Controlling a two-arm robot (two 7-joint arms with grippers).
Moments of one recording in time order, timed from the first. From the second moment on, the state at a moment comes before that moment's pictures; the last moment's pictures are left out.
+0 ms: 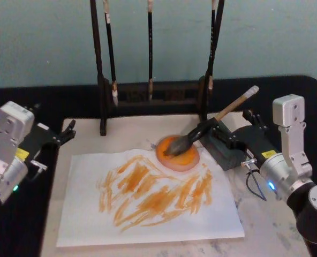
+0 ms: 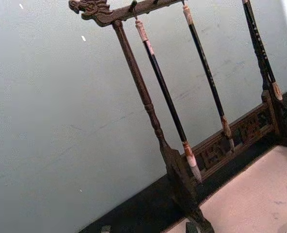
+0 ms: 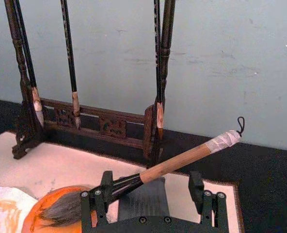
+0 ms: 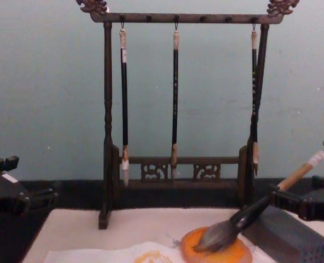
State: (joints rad) left arm -0.20 0.60 0.45 -1.41 -0.25 -0.12 0.03; right arm 0.22 0.48 -0.53 -1.42 0.49 -0.09 -0.05
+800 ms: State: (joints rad) left arm -0.20 0.60 0.45 -1.41 -0.25 -0.12 0.03; right arm 0.22 0.48 -0.53 -1.42 0.49 -0.09 -0.05
